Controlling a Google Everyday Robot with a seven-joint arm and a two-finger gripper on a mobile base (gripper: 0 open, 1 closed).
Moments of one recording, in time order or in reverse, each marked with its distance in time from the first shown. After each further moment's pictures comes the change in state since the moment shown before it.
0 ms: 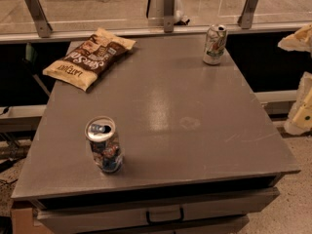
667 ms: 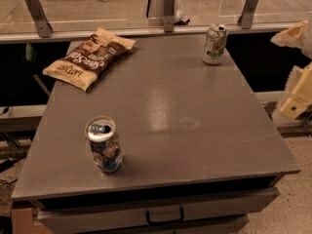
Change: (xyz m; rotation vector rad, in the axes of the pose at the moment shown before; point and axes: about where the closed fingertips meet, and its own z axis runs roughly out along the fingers) arm -0.006 -0.021 0.014 0.021 -0.078 0.009
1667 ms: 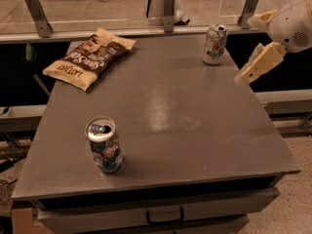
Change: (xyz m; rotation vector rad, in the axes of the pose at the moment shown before) arm -0.033 -0.104 0.058 0.096 -0.307 0.040
